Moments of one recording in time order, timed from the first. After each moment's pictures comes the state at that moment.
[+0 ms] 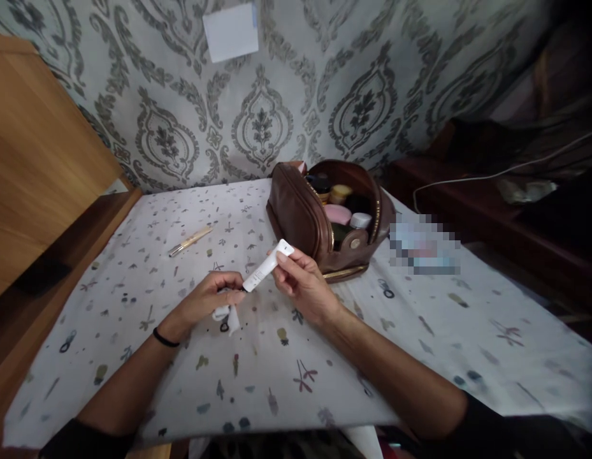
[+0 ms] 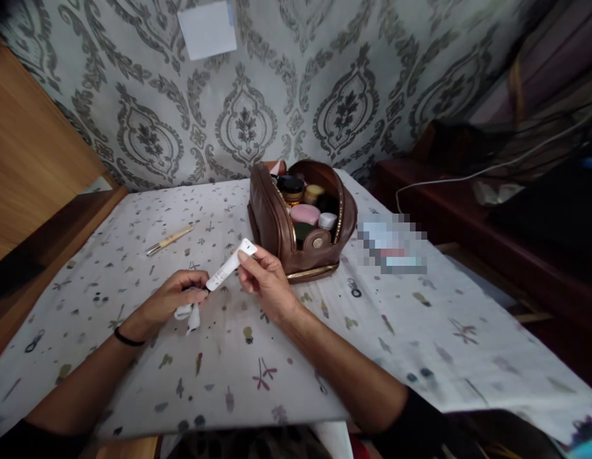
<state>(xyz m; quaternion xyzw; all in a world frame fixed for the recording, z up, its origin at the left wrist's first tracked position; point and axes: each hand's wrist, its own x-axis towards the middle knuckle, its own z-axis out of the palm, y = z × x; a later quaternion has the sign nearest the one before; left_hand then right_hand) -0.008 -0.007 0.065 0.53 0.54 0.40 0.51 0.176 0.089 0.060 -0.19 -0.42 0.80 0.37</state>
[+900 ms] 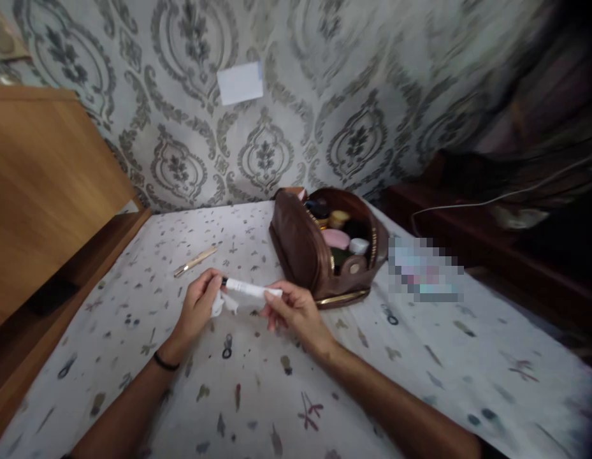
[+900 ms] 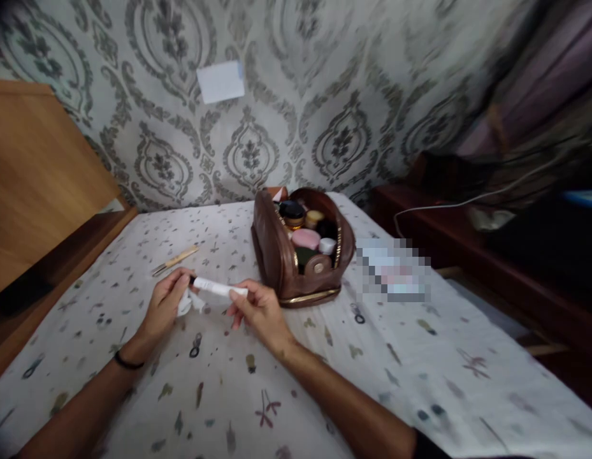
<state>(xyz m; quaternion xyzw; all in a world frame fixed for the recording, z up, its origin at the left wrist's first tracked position) -0.016 -0.006 0.060 0.46 0.65 0.55 0.24 0.174 0.082 0.042 -0.23 -0.59 0.71 0.31</state>
